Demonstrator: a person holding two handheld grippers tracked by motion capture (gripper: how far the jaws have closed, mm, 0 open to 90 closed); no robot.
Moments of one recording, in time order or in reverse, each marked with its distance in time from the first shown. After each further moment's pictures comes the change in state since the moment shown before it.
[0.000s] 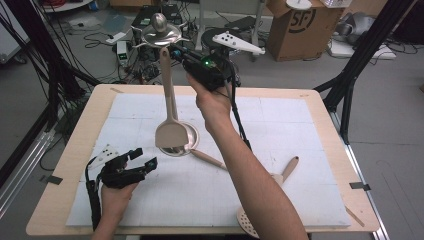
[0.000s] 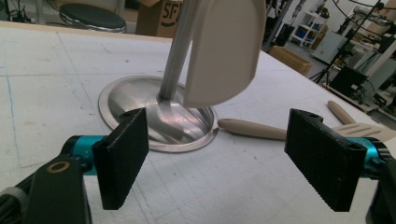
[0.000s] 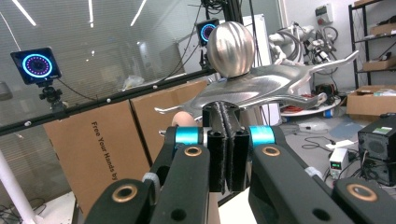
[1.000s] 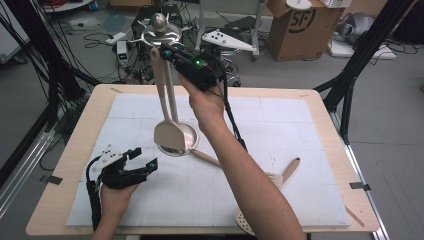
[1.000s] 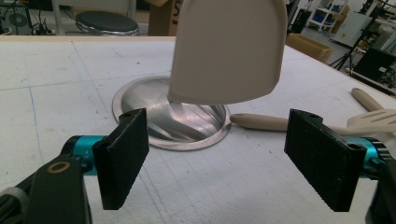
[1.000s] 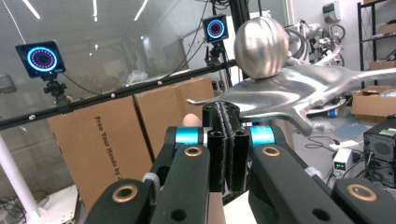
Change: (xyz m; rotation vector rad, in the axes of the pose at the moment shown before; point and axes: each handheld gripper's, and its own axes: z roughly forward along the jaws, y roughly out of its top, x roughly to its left) left arm -0.006 0.002 0.000 0.013 0.059 0.085; right arm 0.013 0.002 0.012 0.026 0.013 -0.027
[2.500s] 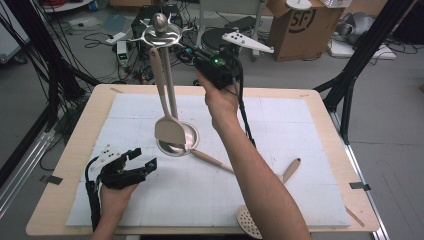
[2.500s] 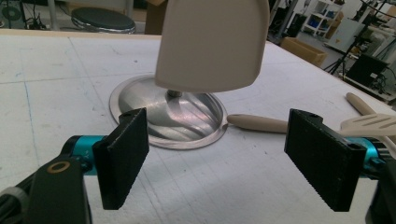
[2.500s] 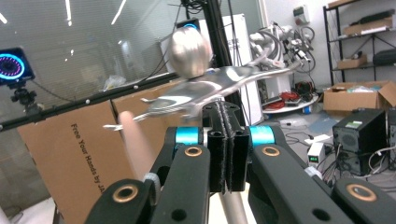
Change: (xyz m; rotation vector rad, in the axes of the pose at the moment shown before) left arm 0.003 -0.001 -0.001 -0.002 -0.020 -0.040; right arm -0.025 0.001 -0.023 -0.019 -0.095 0.010
